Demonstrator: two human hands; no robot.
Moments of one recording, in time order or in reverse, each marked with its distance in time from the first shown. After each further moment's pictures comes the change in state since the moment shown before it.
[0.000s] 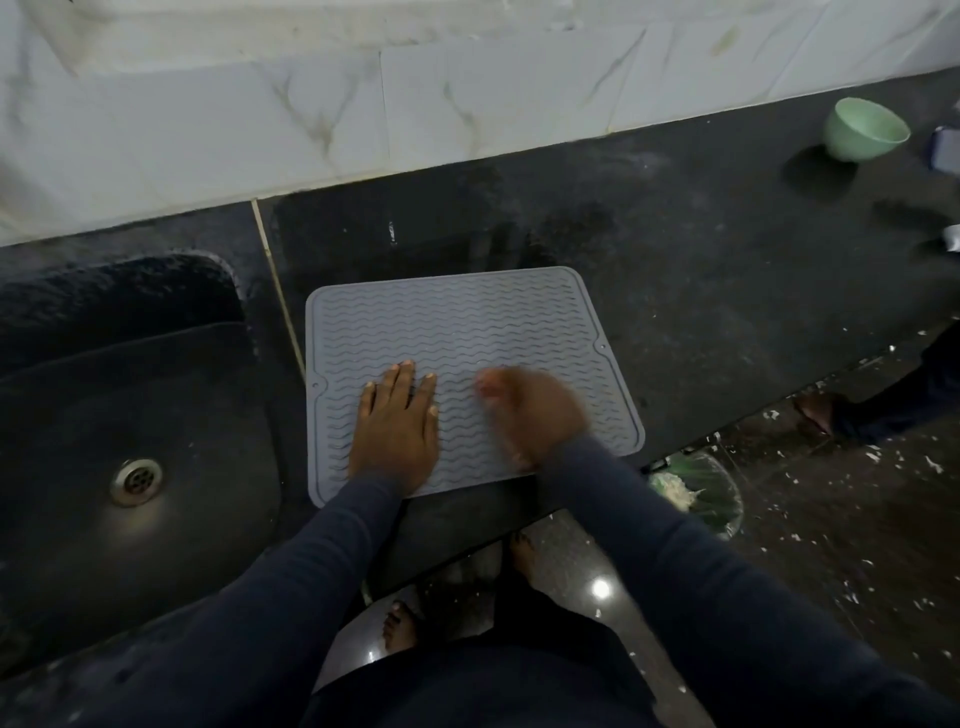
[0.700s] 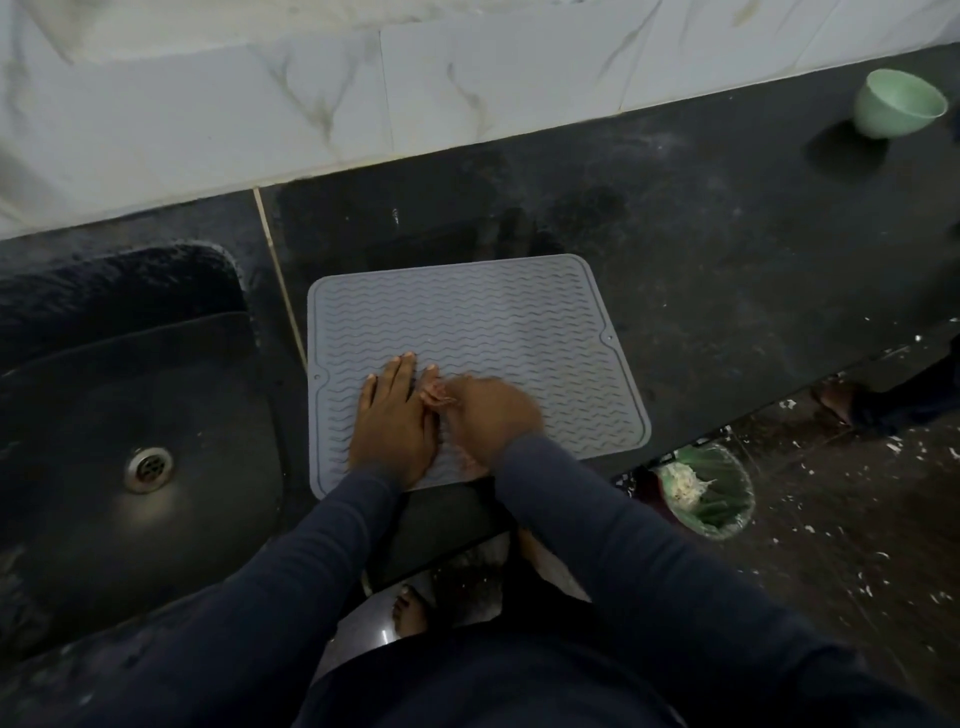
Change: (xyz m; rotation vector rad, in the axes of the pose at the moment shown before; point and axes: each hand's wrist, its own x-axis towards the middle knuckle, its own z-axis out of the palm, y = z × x) left_hand -0.001 -0.001 -0.002 -0.005 -0.025 0.012; right_hand -0.006 -0.043 0.017 -0.093 -0.136 -0.163
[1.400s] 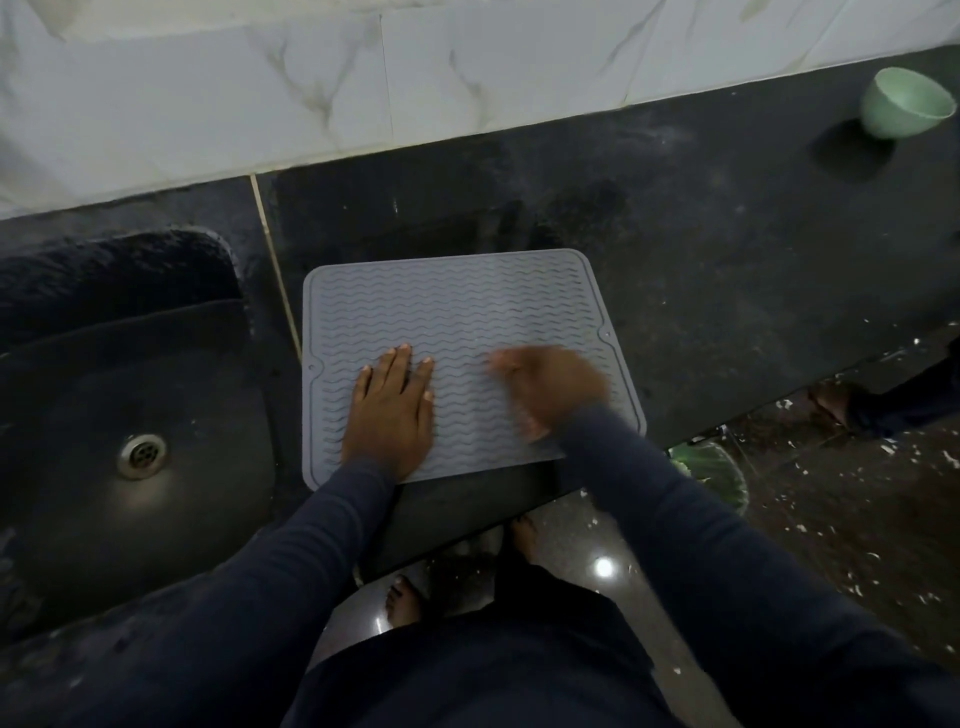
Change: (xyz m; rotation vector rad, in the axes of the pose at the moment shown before) left_hand 0.000 0.003 -0.001 -0.016 0.042 -0.019; right_hand 0.009 0.070 -0.034 0.058 0.070 0.230
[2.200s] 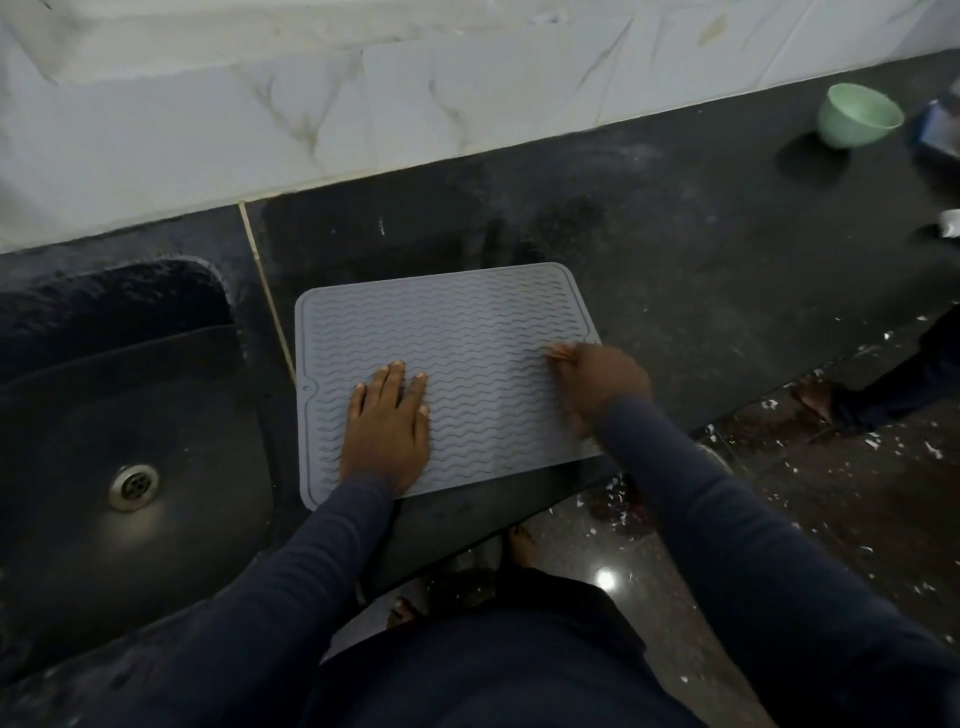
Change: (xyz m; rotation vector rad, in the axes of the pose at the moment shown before) left_hand 0.000 0.002 0.000 -0.012 0.005 -0.008; right_hand 0.008 0.040 -0.029 -0.100 0.103 0.149
